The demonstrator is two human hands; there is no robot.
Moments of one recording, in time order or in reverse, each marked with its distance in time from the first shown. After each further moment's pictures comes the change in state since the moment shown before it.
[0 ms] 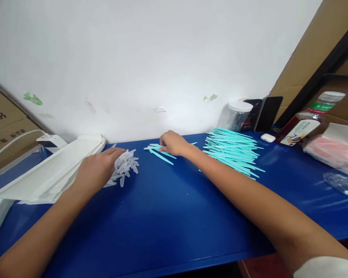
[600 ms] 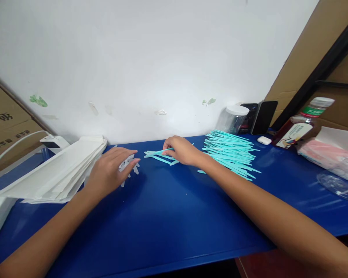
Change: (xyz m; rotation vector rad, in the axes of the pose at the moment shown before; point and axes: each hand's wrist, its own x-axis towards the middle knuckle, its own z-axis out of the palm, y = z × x) left_hand -0.002 0.025 0.003 -0.479 0.533 0.251; right_hand -0.057 -0.023 -0.024 0.129 0.061 -0.017
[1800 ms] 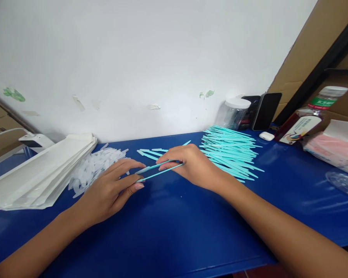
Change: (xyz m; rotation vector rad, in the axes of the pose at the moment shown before) left_hand -0.007 0.048 -0.002 -0.320 -0.164 0.188; right_hand -0.068 -0.005 -0.004 0.292 0.201 -0.285
